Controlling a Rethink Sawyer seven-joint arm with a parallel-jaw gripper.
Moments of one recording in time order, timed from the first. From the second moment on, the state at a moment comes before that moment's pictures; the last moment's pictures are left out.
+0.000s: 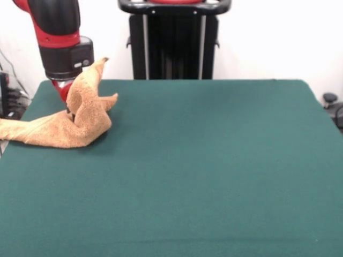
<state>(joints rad) -0.80 -0.47 0.04 1.93 0.10 0.06 1.96</state>
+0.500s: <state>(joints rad) -0.81 -0.47 0.05 1.92 0.14 0.10 1.96</state>
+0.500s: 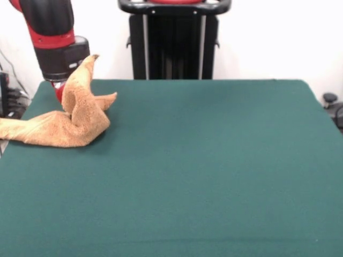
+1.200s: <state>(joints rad) -0.71 -0.47 -0.06 1.87 -0.38 -0.16 1.96</state>
